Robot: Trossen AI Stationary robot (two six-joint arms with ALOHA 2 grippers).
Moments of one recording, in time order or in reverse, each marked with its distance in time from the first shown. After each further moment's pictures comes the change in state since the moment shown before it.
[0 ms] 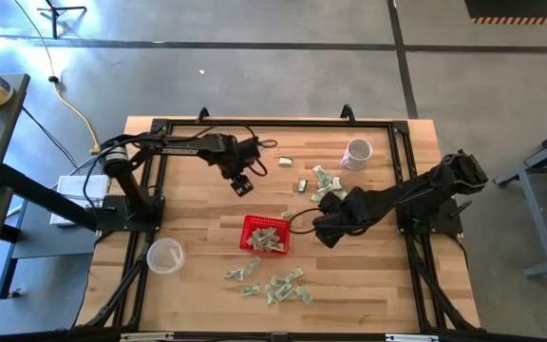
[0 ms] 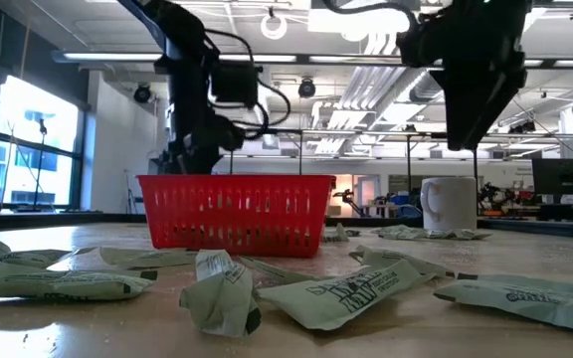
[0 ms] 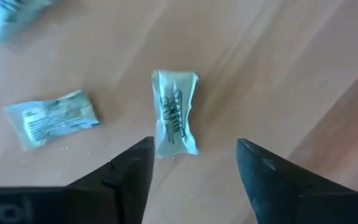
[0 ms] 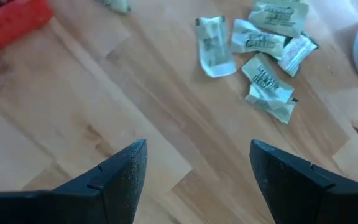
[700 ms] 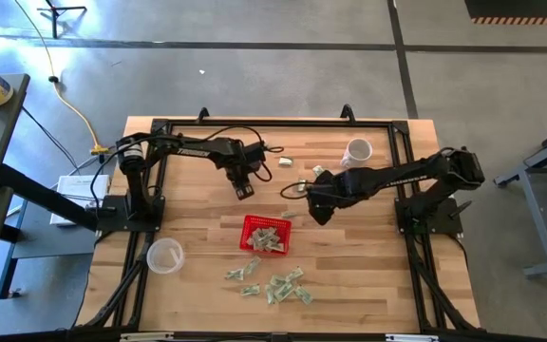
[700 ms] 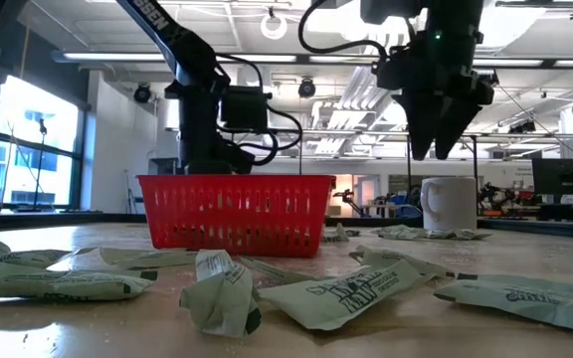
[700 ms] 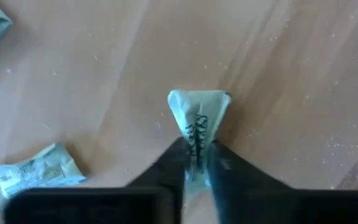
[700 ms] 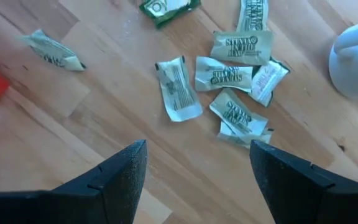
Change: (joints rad) left arm 0.012 0.130 0.001 0.102 -0.018 0.177; right arm -0.214 0.000 0.000 0.049 -0.042 -0.106
